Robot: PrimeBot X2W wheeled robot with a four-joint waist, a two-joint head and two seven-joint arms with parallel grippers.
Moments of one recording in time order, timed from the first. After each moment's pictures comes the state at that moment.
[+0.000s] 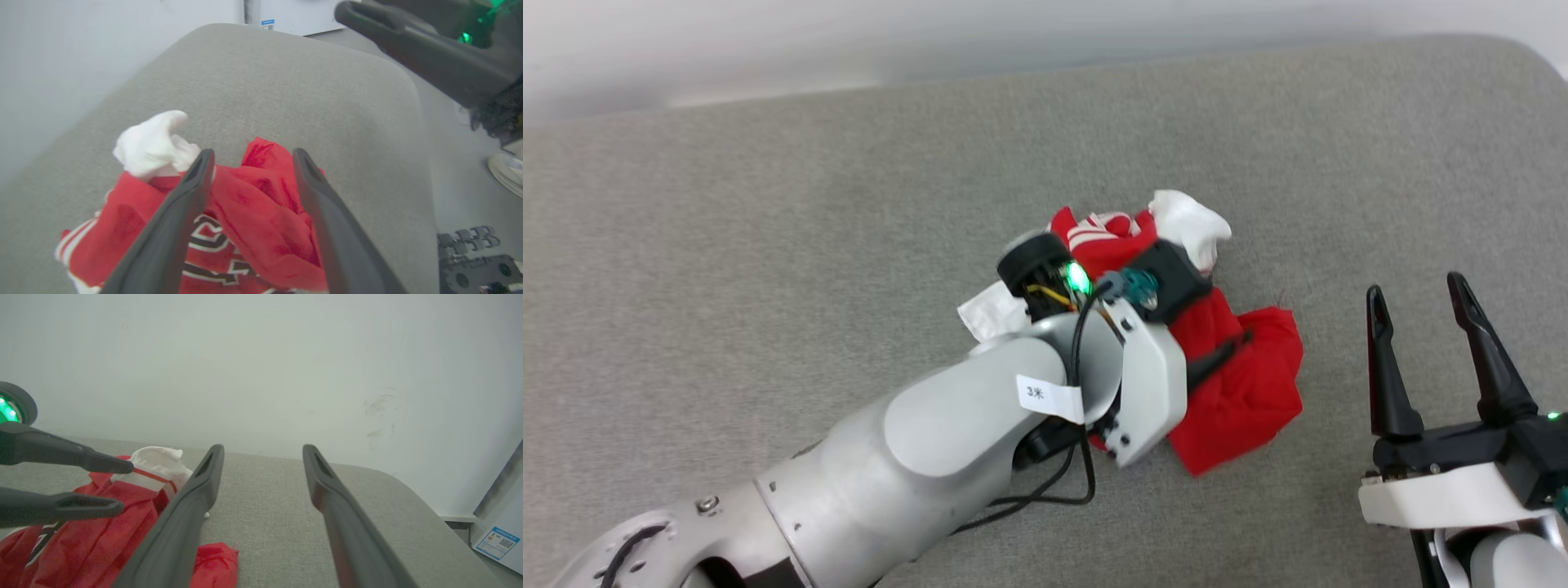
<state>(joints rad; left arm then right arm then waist) -0.98 0.23 -1.21 0.38 -0.79 -0.10 0.11 -0.07 -0.05 -0.05 -0.11 -0.03 0.13 -0.26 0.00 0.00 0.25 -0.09</state>
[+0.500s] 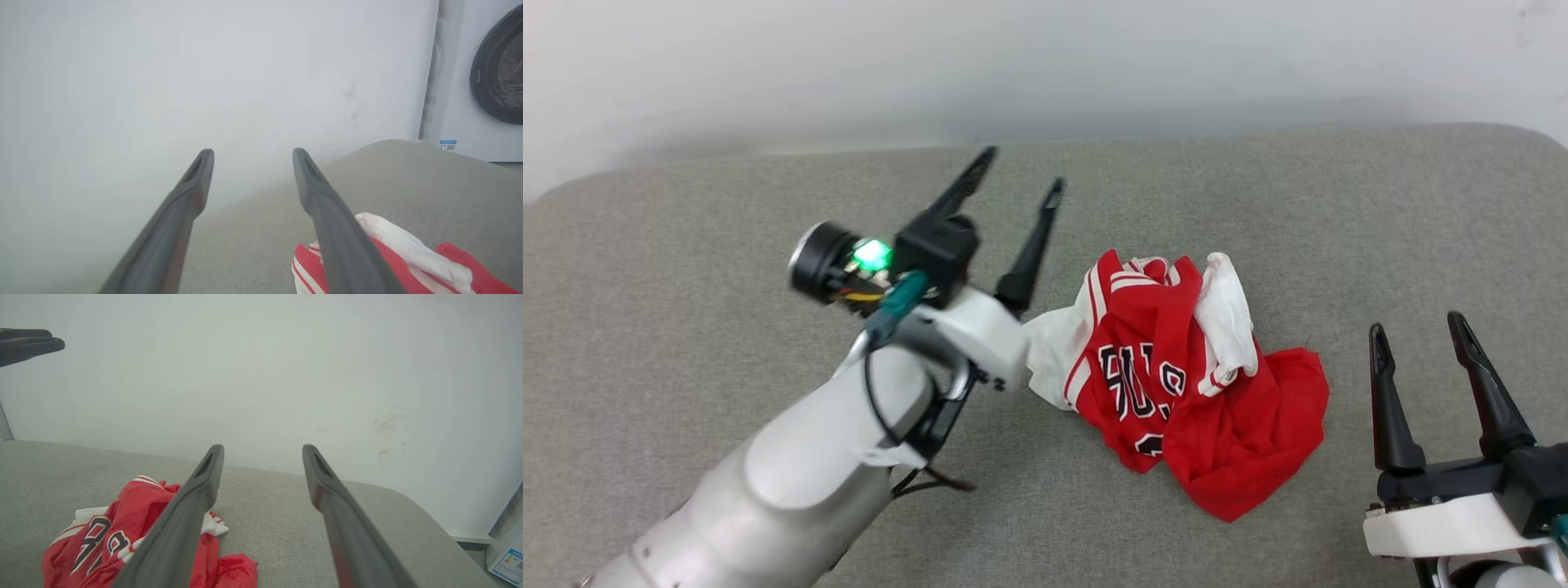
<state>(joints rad) -0.81 0.39 -0.96 0.27 -0.66 0.29 -0.26 0.00 -0.05 -0.06 -0.11 -0.04 0.13 -0.26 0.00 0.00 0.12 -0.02</state>
